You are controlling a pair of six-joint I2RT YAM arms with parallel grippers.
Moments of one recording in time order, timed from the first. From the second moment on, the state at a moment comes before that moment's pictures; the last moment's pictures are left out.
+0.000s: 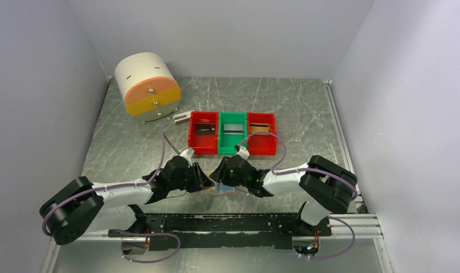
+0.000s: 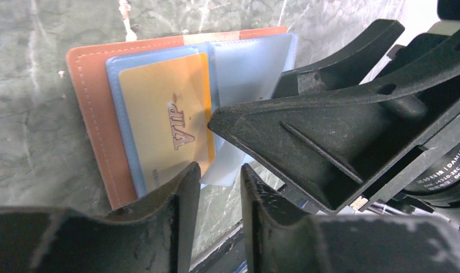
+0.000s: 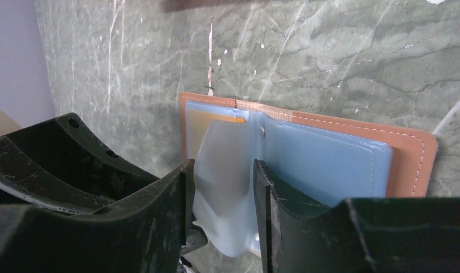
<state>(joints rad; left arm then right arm) -0.83 1.18 0.26 0.28 0.14 -1.10 1.03 1.58 0.52 0.41 0.15 1.12</state>
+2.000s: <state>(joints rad) -0.89 1.03 0.49 -0.25 -0.18 -1.01 1.04 1.24 0.51 0.10 0.22 0.97</state>
